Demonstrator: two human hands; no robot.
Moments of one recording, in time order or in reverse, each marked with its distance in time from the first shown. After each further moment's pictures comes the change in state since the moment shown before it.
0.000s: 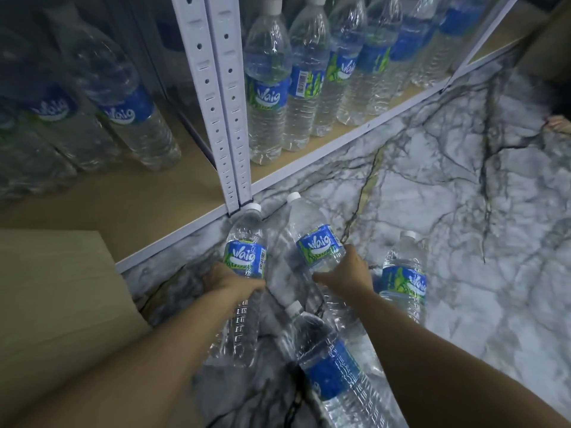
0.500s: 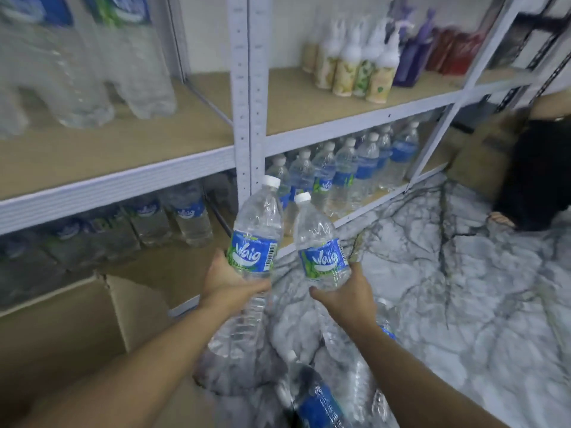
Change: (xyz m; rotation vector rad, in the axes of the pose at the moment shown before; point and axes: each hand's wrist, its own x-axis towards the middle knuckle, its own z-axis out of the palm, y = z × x) left_hand -0.168 0.070 -0.132 -0.258 0.236 0.567; right_hand -0.149 -0.069 -0.133 0.334 0.303 -0.294
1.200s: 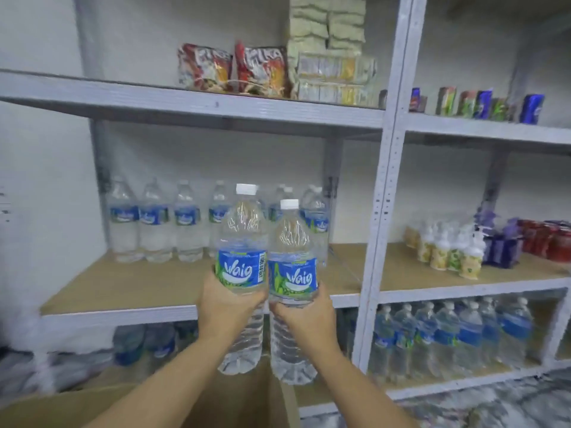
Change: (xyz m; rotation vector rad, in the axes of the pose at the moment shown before) left_hand -0.221 0.100 -0.308 -0.252 0.746 0.313; right_hand -0.252 -0.290 -0.040 0.608 -0.274 -0.659
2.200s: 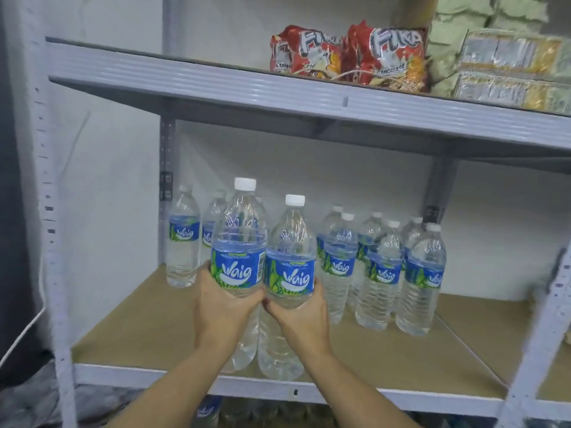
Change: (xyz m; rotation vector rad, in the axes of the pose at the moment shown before) left_hand 0.235 -0.095 -0.066 -0.018 0.284 0.046; right_hand 0.140 -0.022 0.255 0.147 -0.152 -0.138
